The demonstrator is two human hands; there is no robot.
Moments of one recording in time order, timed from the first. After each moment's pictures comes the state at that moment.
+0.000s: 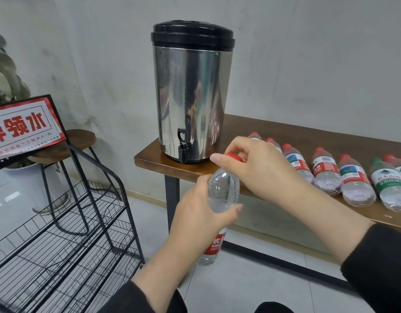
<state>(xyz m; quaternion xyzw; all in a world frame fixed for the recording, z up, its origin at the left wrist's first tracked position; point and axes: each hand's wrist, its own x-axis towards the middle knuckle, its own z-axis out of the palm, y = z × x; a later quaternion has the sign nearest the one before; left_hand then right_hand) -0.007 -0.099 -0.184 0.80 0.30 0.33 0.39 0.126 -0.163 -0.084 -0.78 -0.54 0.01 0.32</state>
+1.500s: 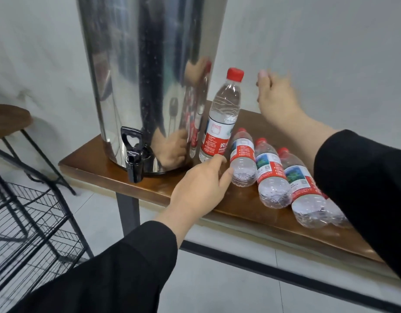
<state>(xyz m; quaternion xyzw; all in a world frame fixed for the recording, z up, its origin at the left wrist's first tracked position) 0.185 0.038 -0.229 0.90 0.24 0.26 0.27 0.368 0.003 -0.081 -0.84 -0.40 -0.13 0.34</state>
